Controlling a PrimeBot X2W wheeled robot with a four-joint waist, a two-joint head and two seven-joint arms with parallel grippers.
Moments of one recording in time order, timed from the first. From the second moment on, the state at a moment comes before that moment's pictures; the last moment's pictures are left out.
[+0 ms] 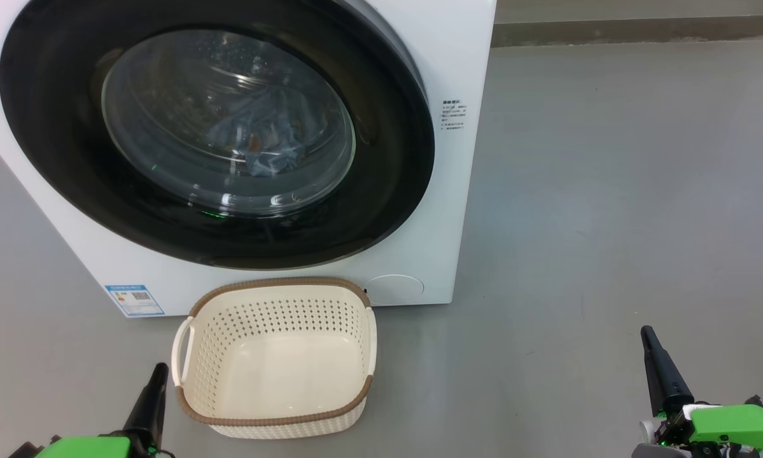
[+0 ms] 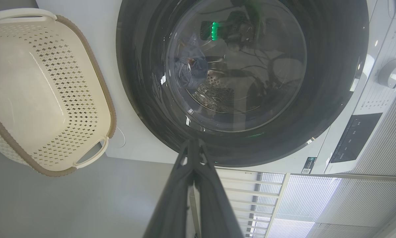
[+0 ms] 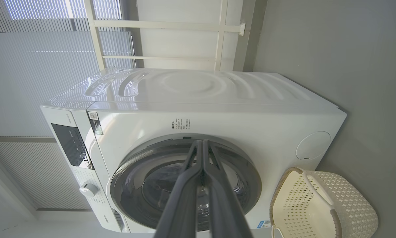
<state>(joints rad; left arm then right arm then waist) -0.07 0.03 0.08 0.27 -1.60 -0.13 0.11 -0.07 -0.05 -0.14 0.27 1.60 0.13 0.11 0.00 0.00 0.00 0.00</state>
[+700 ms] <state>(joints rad) -0.07 0.03 0.08 0.27 -1.60 -0.13 0.11 -0.07 -0.05 -0.14 0.27 1.60 0.13 0.11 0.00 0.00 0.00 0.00</state>
